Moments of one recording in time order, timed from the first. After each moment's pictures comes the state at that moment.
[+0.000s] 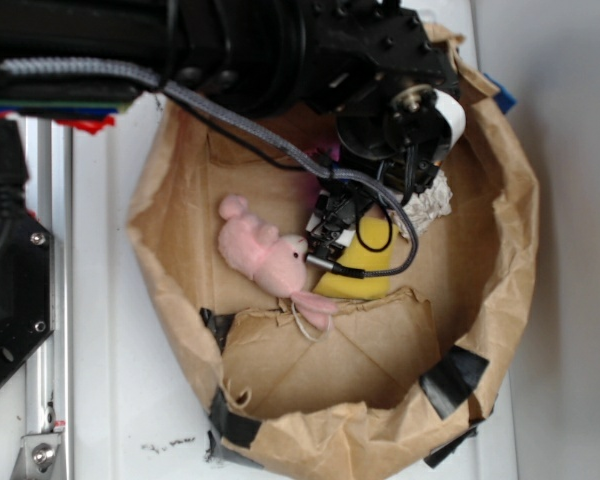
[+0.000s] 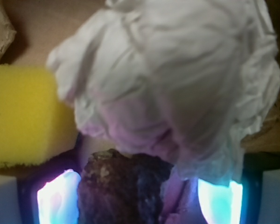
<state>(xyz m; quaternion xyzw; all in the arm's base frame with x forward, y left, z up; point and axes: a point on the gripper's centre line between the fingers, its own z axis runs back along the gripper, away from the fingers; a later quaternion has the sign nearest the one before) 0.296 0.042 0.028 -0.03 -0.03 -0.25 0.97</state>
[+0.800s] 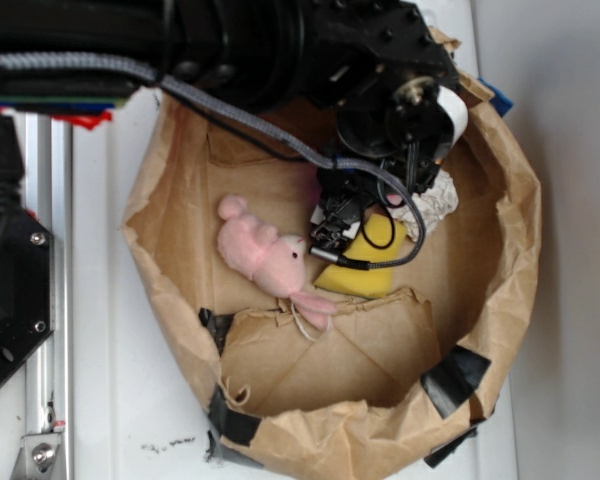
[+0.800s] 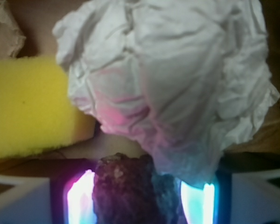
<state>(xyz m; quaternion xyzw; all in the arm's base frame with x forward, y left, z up) 0.293 0.043 0.033 -0.05 -0.02 -0.24 0.97</state>
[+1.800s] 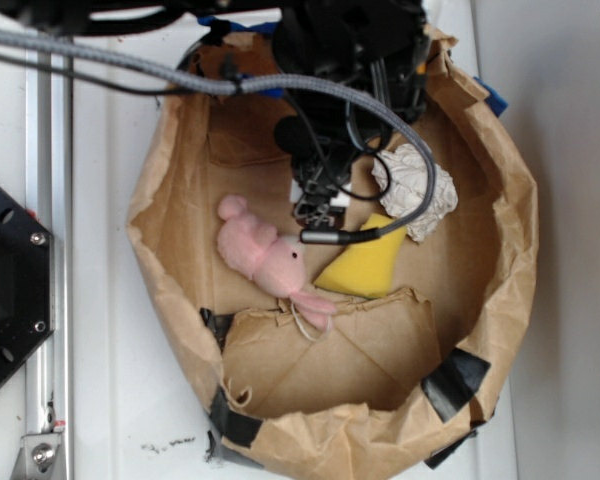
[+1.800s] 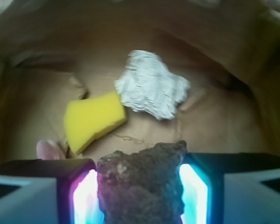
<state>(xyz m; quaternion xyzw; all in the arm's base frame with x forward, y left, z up) 0.270 0.034 0.120 -0.05 -0.06 -0.07 0.99</state>
